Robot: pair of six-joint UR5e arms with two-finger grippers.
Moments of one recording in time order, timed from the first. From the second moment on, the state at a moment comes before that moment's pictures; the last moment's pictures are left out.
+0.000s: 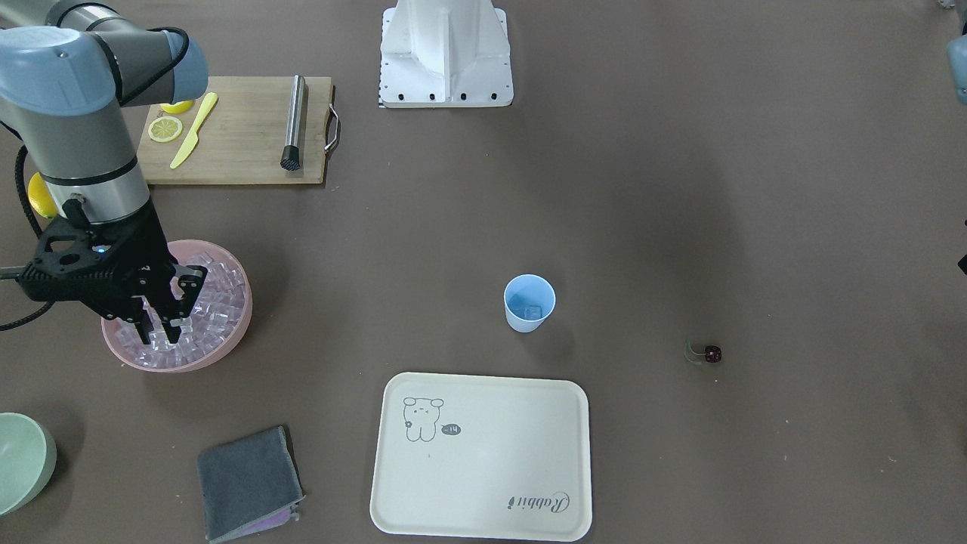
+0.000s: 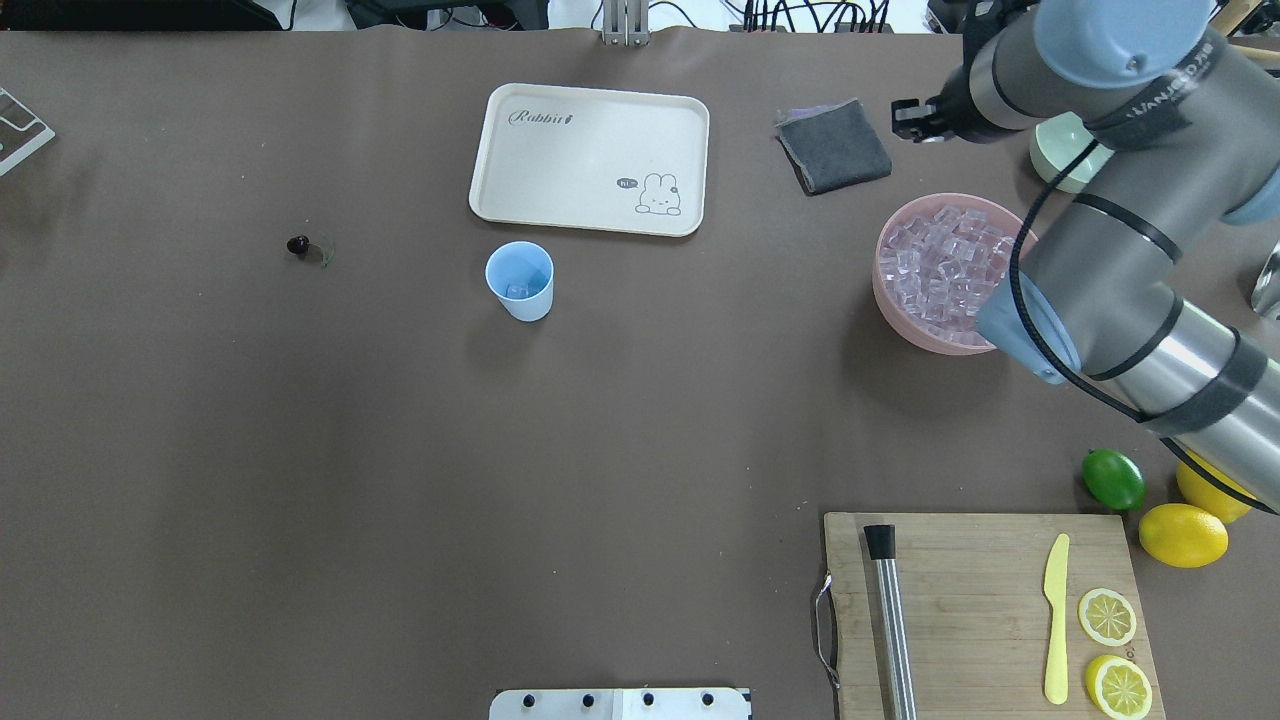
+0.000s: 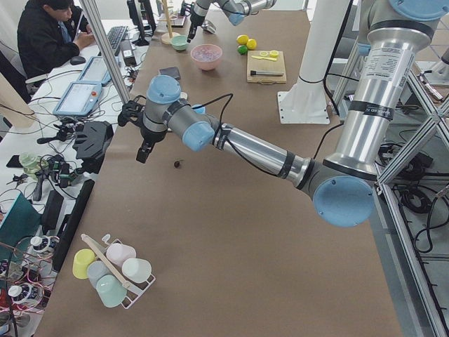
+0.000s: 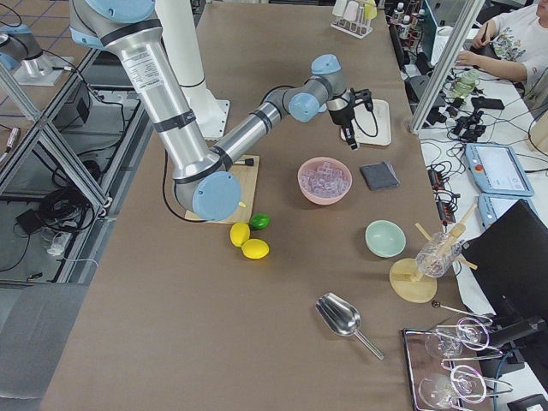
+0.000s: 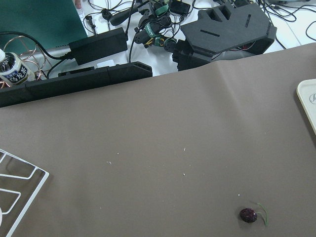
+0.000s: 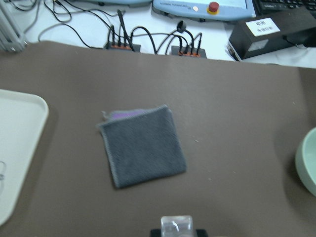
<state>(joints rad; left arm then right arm) -1.43 -1.83 -1.71 -1.91 -2.29 -0.38 0.91 -1.05 1.77 -1.46 1.73 0.89</state>
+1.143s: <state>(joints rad) -1.42 -1.84 -1.68 -1.92 -2.27 -0.37 0.59 -0.58 1.40 -1.26 1.44 0.92</state>
